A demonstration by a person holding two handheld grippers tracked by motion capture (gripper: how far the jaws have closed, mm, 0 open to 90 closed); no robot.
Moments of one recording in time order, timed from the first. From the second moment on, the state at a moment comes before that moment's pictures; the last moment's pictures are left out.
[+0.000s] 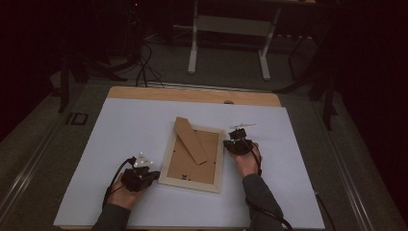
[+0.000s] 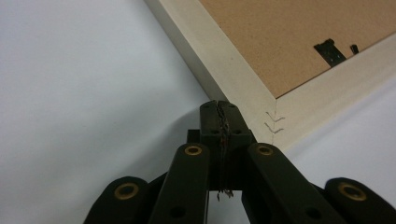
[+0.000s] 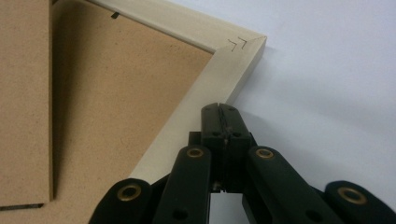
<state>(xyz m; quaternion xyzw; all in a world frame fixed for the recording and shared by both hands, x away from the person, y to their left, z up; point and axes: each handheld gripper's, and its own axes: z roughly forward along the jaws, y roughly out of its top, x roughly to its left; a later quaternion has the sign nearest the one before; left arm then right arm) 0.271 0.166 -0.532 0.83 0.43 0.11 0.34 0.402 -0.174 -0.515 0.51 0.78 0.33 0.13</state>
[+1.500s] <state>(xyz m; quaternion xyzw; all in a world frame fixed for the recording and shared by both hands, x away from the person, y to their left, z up) 0.247 0.106 -0.533 0.86 0.35 0.09 0.36 0.423 -0.165 -0.519 0.53 0.79 0.28 0.12</state>
